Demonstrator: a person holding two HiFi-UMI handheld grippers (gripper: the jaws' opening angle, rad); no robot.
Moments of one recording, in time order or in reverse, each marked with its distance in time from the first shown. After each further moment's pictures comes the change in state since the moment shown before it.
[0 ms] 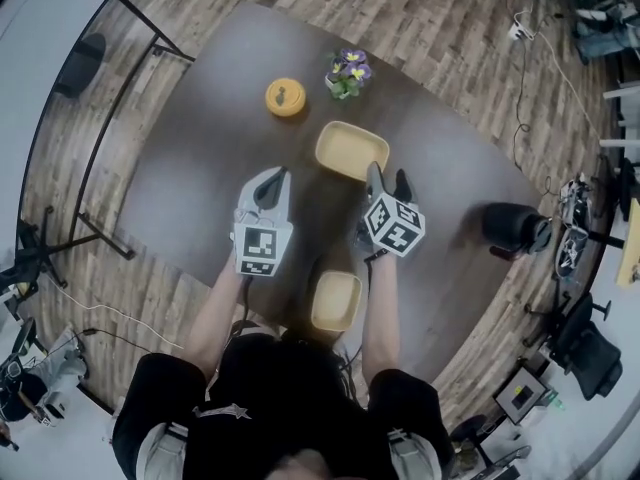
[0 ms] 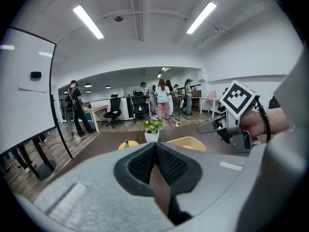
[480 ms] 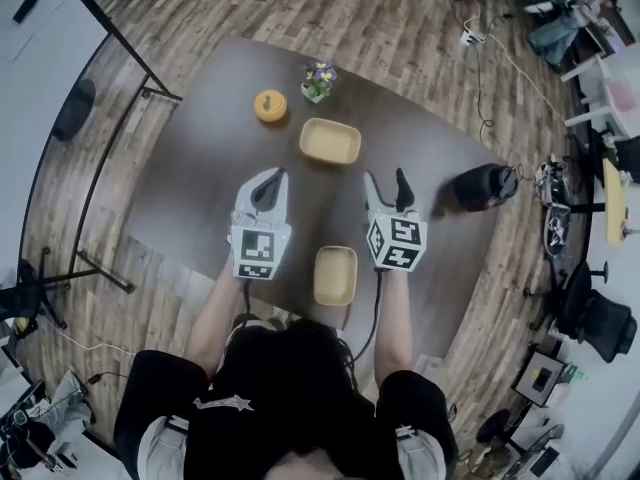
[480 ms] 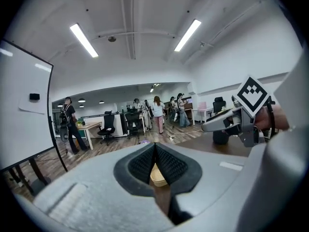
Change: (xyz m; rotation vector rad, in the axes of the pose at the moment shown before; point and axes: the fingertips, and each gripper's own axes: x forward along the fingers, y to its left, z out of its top) left arm -0.097 -0.032 0.080 0.069 -0.175 -0.059; right arm -0.167 0.038 0.053 -0.318 -0.212 0.055
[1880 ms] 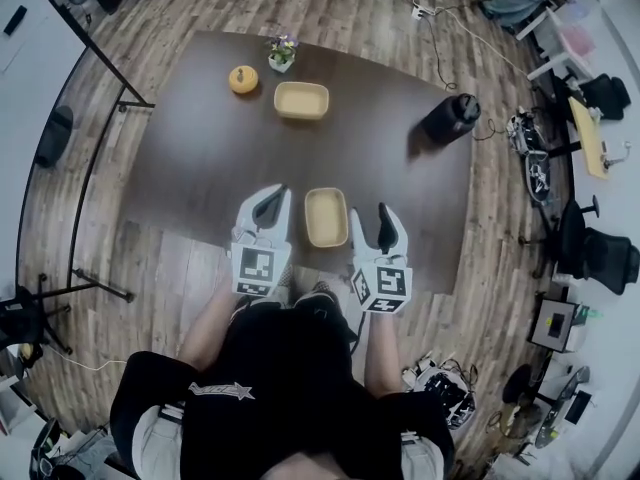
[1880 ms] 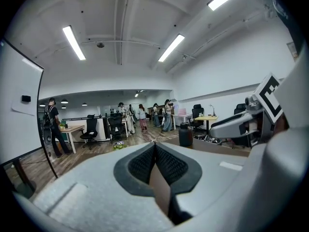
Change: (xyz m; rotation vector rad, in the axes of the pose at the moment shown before) left arm -0.148 -0.122 0.016 0.026 -0.078 -0.208; right arm -0.244 0.055 -0.062 0.084 -0.132 -0.109
